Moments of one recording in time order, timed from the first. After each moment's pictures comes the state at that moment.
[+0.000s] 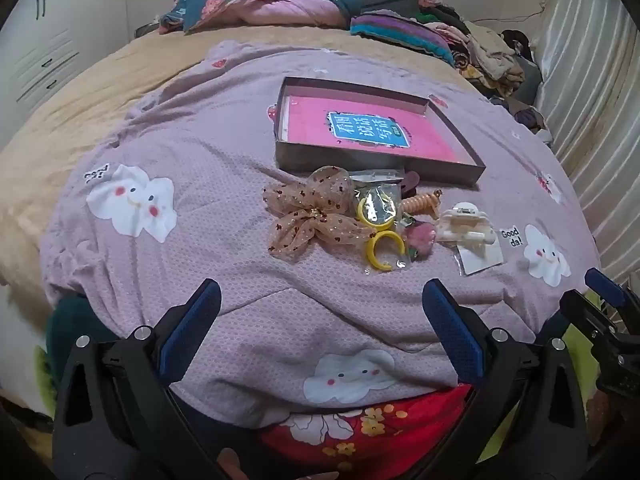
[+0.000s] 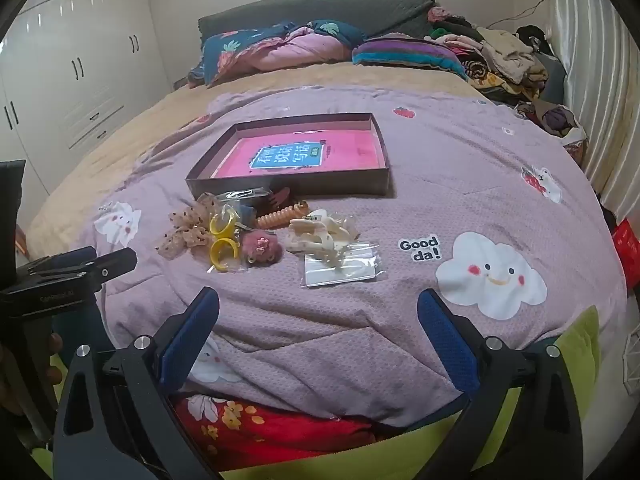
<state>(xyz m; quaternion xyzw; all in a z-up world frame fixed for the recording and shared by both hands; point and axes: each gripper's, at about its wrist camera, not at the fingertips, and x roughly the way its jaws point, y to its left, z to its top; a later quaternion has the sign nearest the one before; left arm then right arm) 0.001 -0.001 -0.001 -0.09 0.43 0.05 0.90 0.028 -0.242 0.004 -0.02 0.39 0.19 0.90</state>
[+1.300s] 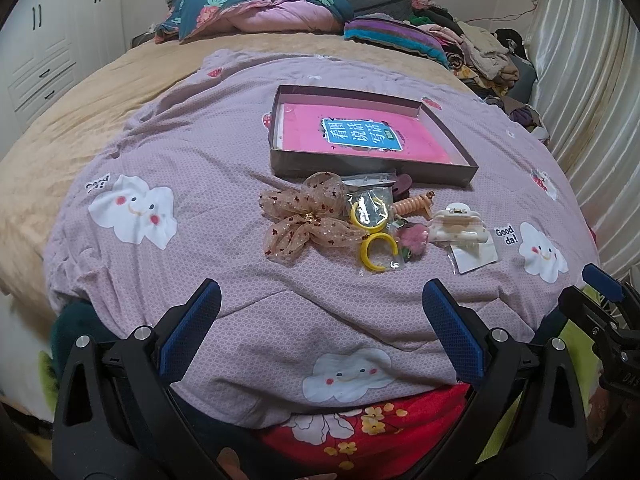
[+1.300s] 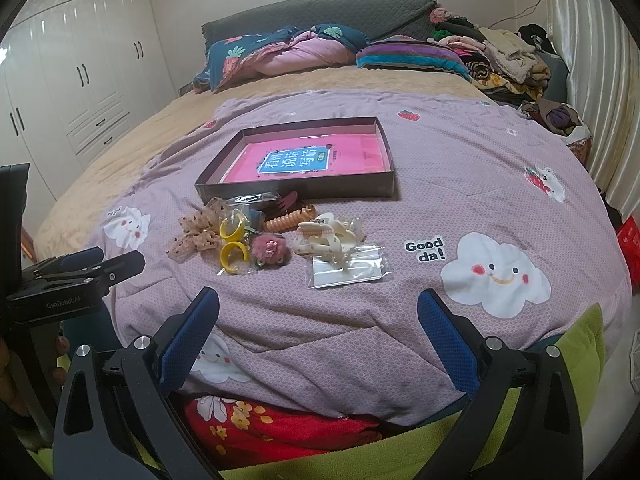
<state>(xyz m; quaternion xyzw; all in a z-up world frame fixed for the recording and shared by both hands) -0.004 -0.006 0.007 -0.09 0.42 0.04 0.90 0.024 -0.244 0.009 -0.01 0.39 0.20 0.90</state>
